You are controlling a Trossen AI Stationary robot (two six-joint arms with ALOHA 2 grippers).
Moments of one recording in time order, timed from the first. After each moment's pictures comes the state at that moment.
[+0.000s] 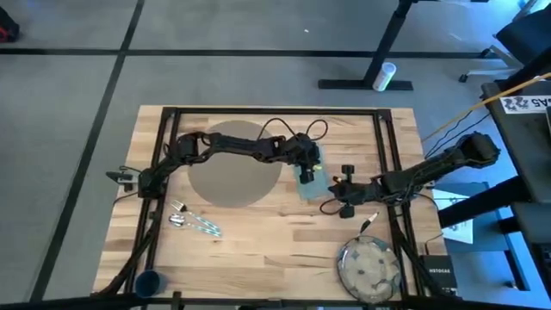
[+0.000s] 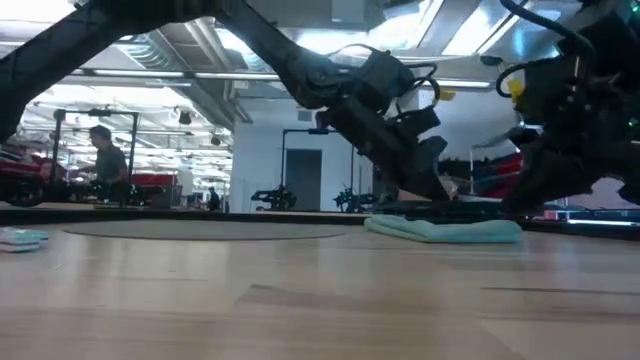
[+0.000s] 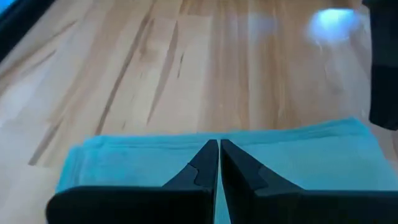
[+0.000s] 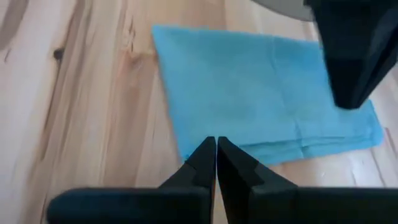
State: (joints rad) left arm 0.21 2.33 1.71 0.01 0.01 0.12; right arm 0.29 1.07 0.26 -0.08 0.45 0.02
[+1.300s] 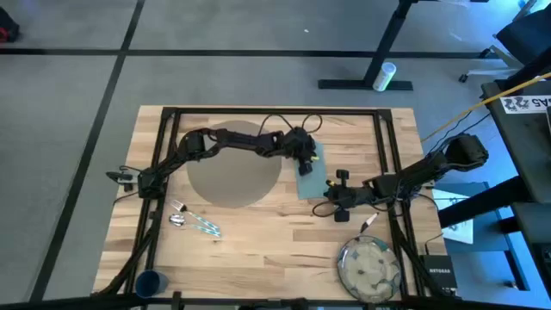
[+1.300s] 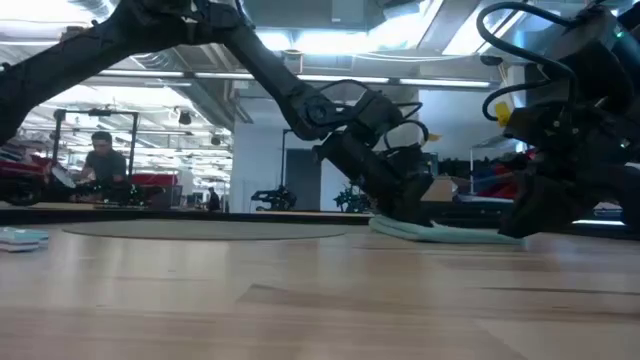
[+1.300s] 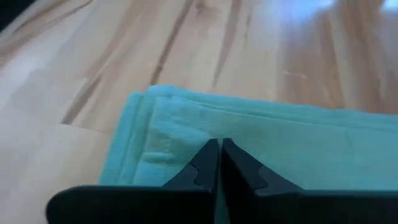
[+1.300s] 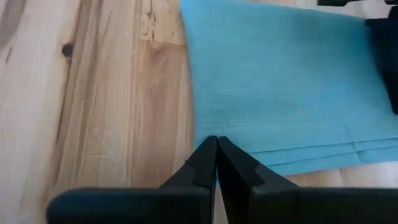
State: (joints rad) left arm 0.30 2.41 1.71 0.07 0.03 0.08; right arm 0.29 1.30 0.26 0.09 0.37 0.10
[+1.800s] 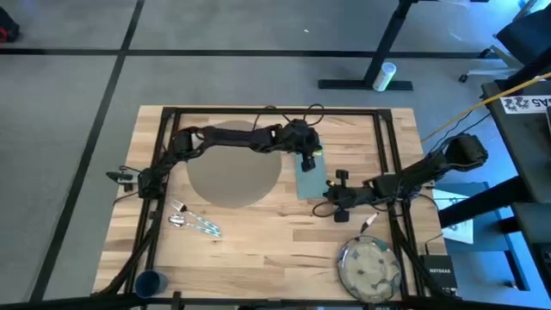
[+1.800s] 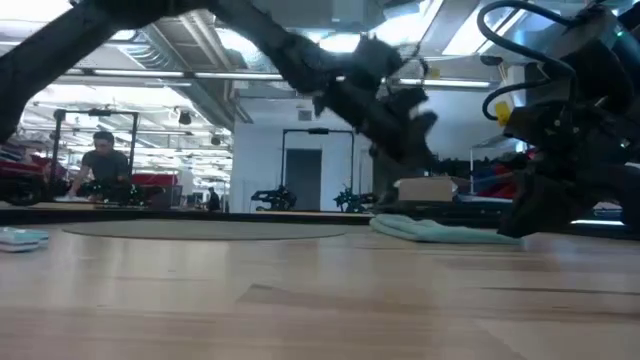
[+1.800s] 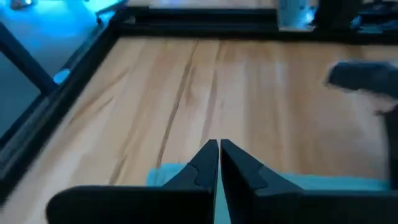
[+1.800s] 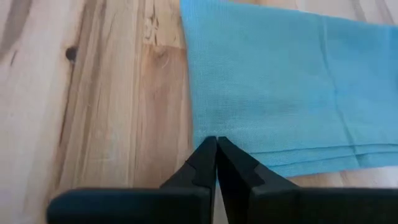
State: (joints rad) left arm 0.24 2.22 1.73 -0.06 0.01 0.17; right arm 0.29 1.30 0.26 0.12 0.37 0.10
